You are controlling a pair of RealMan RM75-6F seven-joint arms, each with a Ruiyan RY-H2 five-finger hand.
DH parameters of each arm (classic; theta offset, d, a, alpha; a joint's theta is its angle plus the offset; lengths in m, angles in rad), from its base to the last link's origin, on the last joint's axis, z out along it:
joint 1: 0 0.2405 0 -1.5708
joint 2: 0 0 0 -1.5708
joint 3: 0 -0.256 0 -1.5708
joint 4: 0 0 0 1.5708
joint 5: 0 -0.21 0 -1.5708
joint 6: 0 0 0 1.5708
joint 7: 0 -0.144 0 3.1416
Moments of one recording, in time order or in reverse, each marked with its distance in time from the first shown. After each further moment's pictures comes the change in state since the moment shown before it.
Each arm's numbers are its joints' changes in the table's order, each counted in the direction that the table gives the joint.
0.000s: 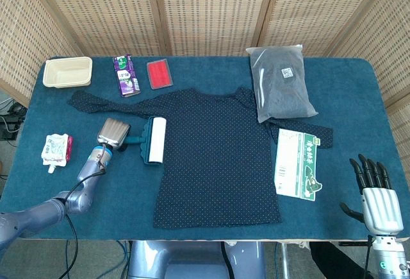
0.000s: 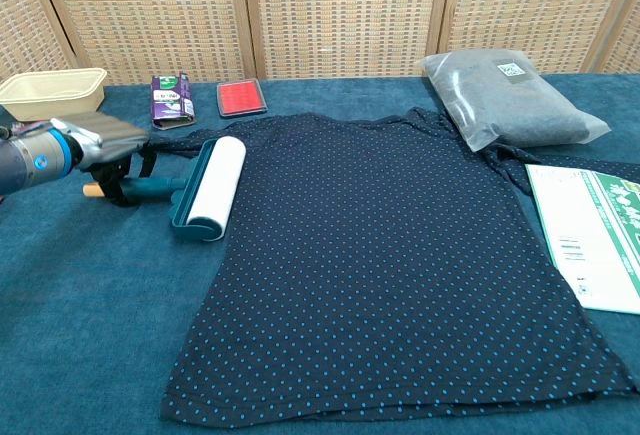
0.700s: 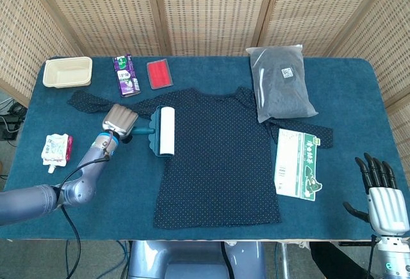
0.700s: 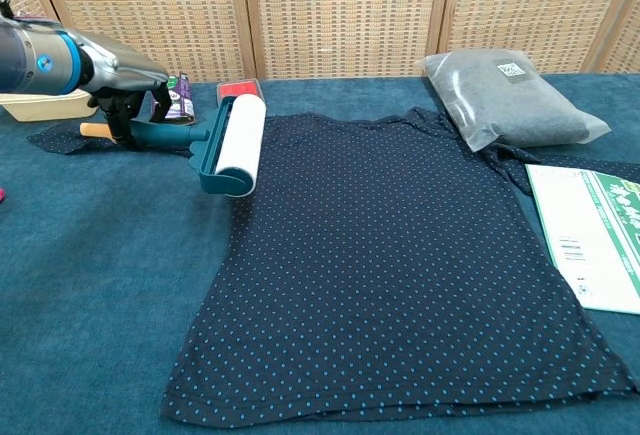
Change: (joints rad) left arm -0.257 0.297 -0.039 0.465 0.469 -0.056 -0.399; right arm -0.005 0.027 -0.007 0.010 -0.005 -0.009 -0.052
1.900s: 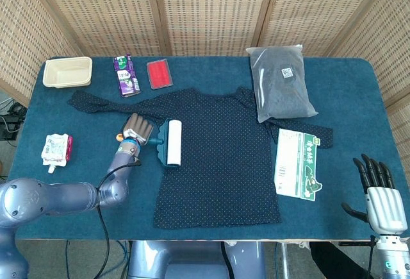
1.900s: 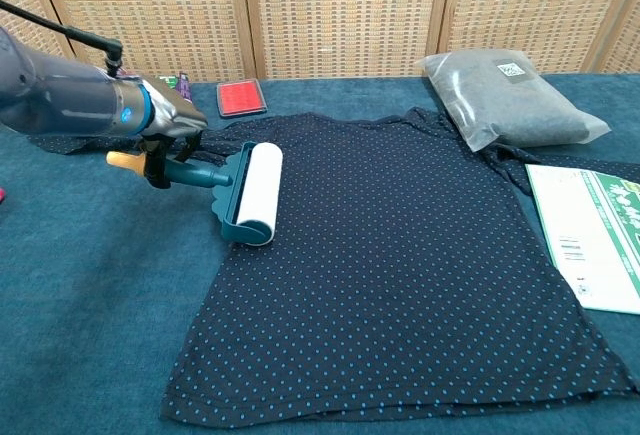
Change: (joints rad) left arm -0.228 -0.210 -0.145 -0.118 0.351 -0.064 -0.224; right arm 0.008 0.001 0.006 -0.010 -0.012 0.032 -0.034
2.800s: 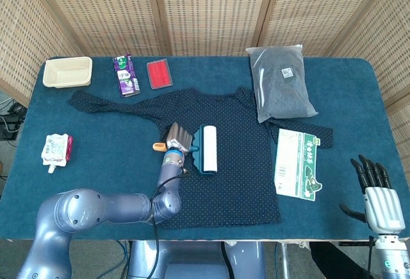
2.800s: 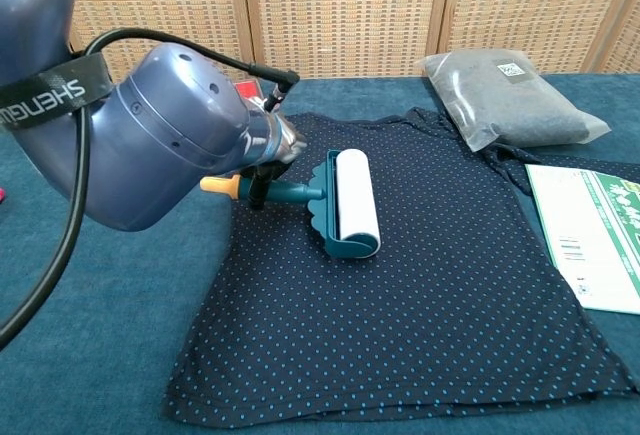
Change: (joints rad) left arm -0.174 -0.285 0.207 -0.181 0.252 -0.138 -0.299; right arm 0.006 -0.001 0.008 -0.009 0.002 0.017 -0.032
